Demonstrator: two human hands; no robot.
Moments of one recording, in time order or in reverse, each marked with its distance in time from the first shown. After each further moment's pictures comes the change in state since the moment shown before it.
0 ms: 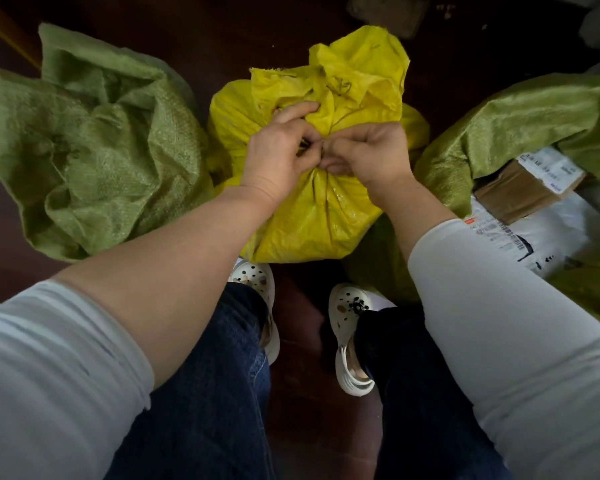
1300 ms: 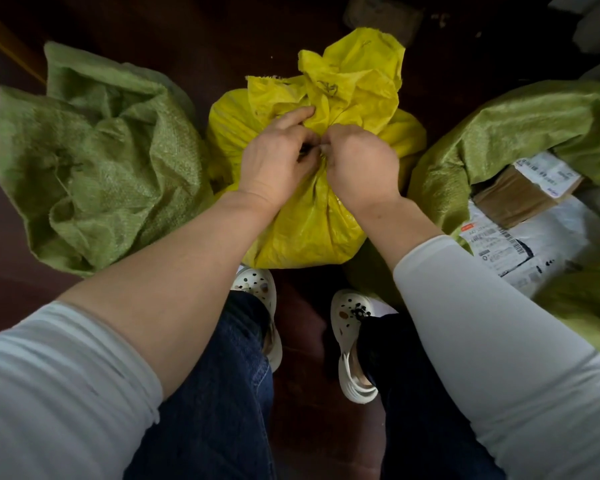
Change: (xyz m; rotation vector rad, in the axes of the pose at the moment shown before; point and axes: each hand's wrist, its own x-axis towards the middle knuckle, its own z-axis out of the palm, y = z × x) left_hand 0.003 0.007 -0.007 0.091 -0.005 0.026; right_hand -0.009 -0.009 0.013 -1.203 0.152 -0.424
